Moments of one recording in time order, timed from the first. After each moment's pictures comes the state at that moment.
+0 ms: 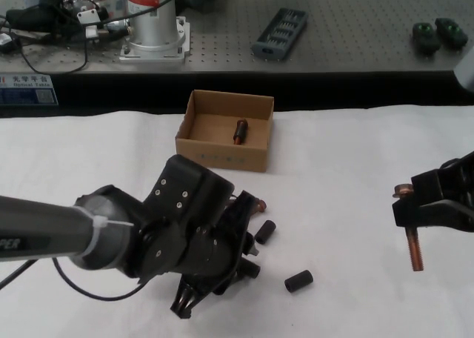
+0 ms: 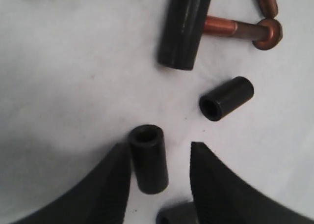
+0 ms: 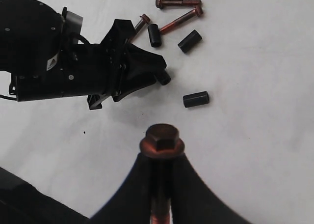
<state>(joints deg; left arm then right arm) -37.8 102.6 -51.1 -3.1 7.4 -85.7 31.4 58.1 -52.7 53.3 -16.7 17.1</state>
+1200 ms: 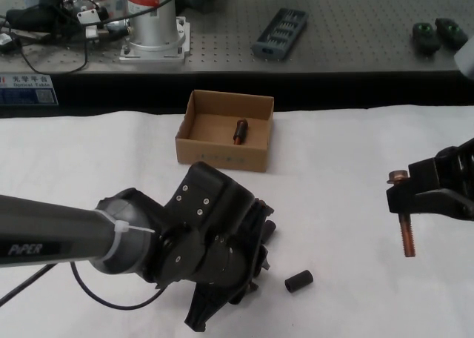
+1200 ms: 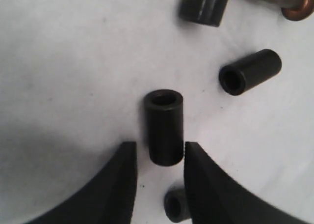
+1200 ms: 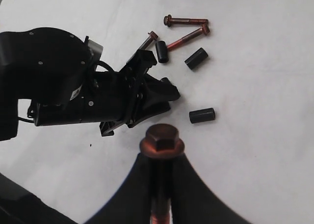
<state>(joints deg) -40.9 104.3 -52.9 0.0 7.6 -90.4 31.4 58.1 -52.7 50.3 -17.7 17.1</state>
